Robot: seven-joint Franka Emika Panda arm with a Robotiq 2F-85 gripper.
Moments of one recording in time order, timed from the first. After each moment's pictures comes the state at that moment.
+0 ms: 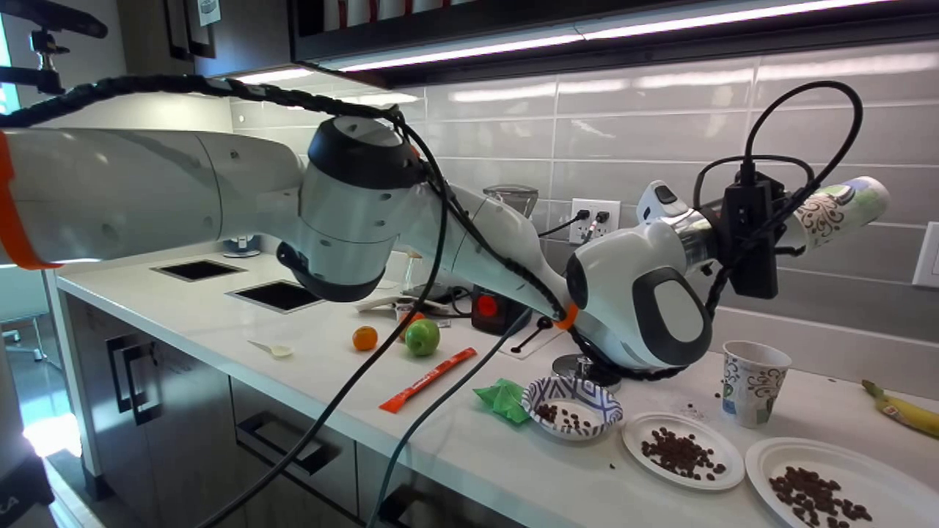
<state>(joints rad) -0.13 1.48 -1.11 -1.17 0.72 3.97 -1.03</state>
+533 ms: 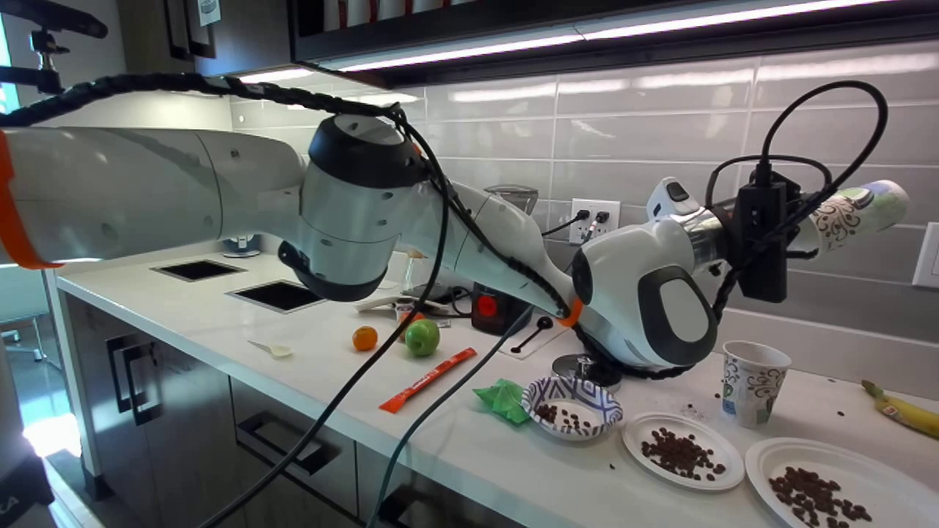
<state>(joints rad) -0.15 1.47 -1.11 -1.16 0.74 3.92 -1.01</state>
